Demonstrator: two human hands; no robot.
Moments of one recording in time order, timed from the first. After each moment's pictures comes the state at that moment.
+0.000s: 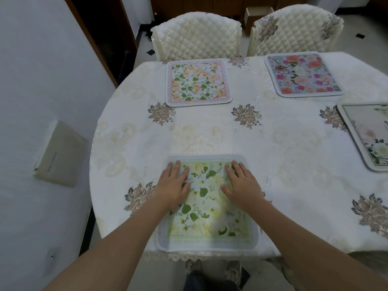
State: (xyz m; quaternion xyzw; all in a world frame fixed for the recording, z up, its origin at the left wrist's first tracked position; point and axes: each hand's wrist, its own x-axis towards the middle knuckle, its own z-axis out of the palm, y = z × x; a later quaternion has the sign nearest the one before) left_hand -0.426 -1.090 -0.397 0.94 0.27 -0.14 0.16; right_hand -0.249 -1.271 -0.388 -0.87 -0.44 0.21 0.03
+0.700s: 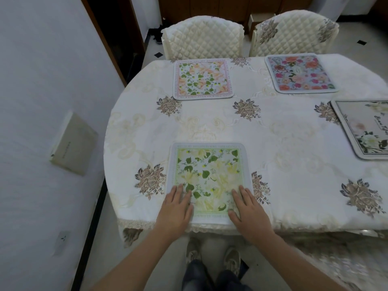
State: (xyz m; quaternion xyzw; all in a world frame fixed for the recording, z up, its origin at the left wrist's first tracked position) left_hand -0.524 -1.202 -0.396 0.93 0.31 -0.11 0.19; right_hand -0.340 -1.382 -0.386 -0.87 -0.45 0.22 0.02
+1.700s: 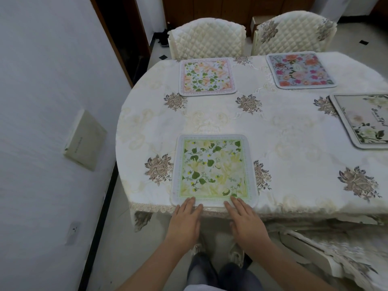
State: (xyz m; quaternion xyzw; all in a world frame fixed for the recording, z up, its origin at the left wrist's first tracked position) left_hand -0.569 -1.270 -0.376 0.93 0.29 -0.11 0.18; right_hand -0.411 -1.420 -0.381 -0.85 -0.49 0.21 0.02
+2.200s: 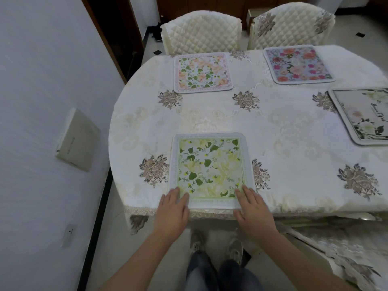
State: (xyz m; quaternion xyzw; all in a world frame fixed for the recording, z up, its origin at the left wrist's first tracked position) left_hand -0.563 -1.227 -0.387 0.93 0.33 -0.09 0.15; right_hand -0.374 -1.411 -0.379 -0.88 -0.44 0.19 0.03
